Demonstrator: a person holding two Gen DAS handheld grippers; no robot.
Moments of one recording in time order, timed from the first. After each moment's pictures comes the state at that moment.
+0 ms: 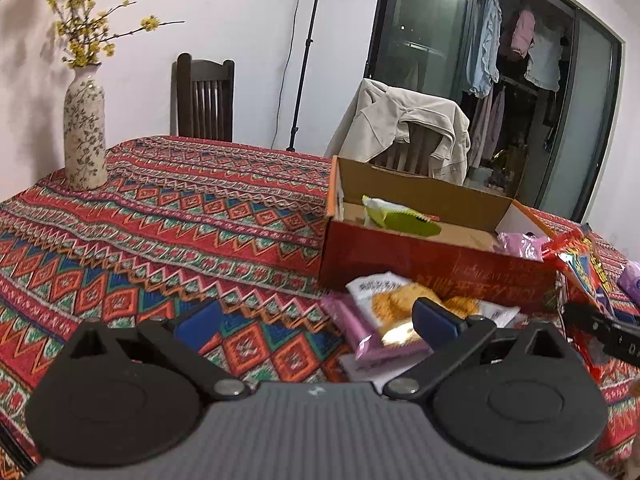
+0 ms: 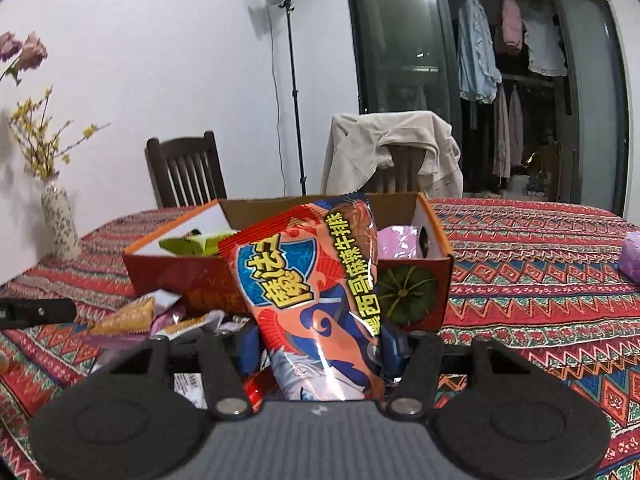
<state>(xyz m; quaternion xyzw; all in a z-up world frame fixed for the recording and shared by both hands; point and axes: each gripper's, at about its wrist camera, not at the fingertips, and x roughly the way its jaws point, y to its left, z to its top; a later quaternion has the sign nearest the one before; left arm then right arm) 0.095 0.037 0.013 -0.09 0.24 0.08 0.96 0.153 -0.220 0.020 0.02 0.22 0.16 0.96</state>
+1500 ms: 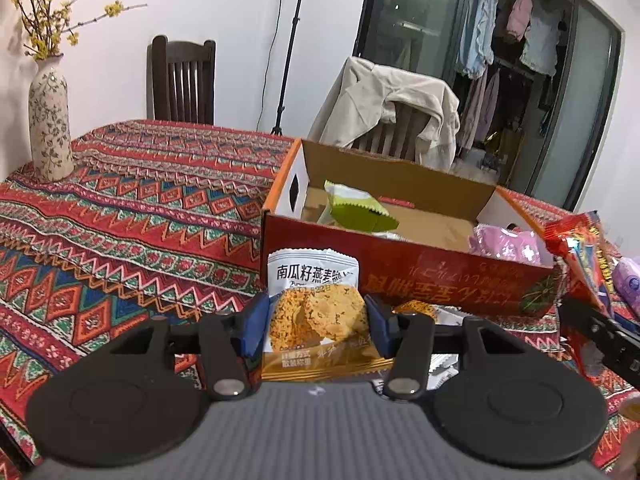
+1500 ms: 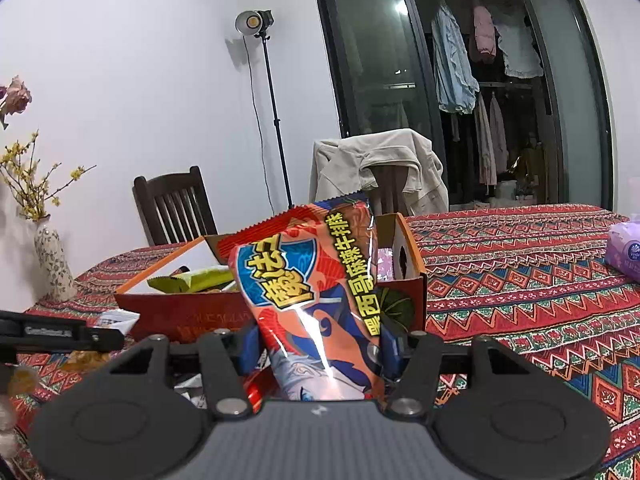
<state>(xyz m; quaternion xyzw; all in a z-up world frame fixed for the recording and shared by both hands) 0.123 0.002 0.016 -0.10 0.27 0.07 0.96 0.148 -0.235 0.020 0.06 0.18 0.14 0.97</state>
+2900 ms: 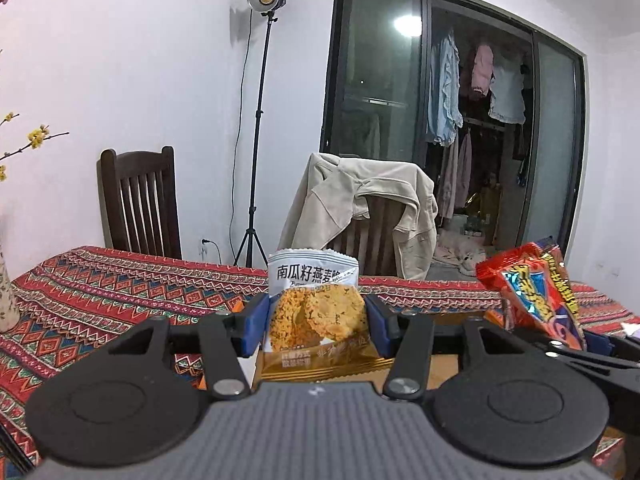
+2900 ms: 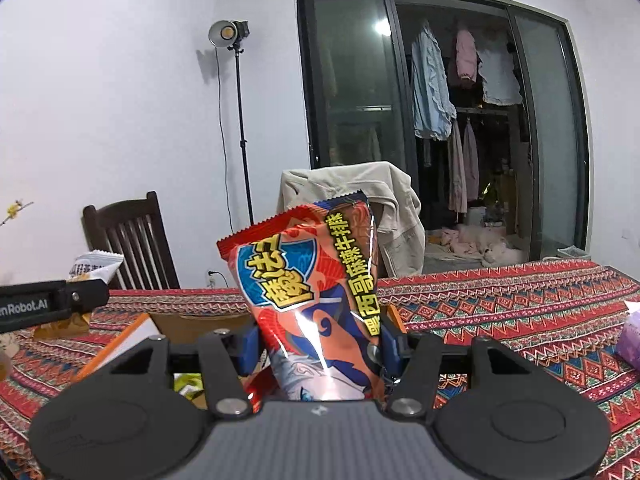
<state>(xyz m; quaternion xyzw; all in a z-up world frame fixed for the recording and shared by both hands) 0.240 -0.030 0.076 -0.04 0.14 0.05 0.99 0.281 -0.200 0.073 0.04 0.16 0.08 0.98</state>
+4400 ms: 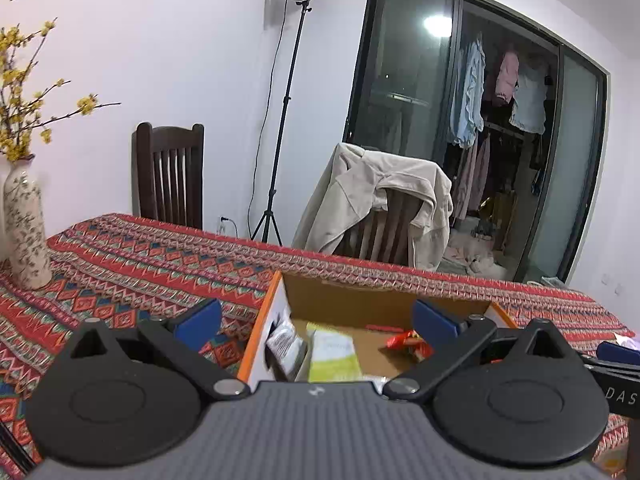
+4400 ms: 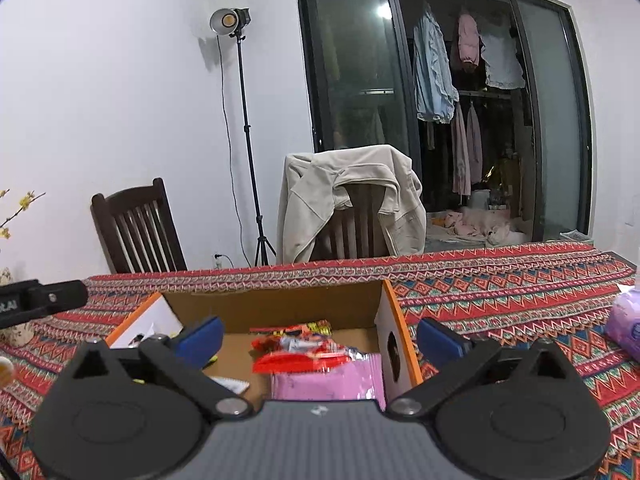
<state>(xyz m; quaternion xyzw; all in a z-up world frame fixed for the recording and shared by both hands) 0.183 0.006 0.082 -0.09 0.16 0.07 0.98 0.239 -0.211 0.085 0.04 0.19 0.09 0.98</state>
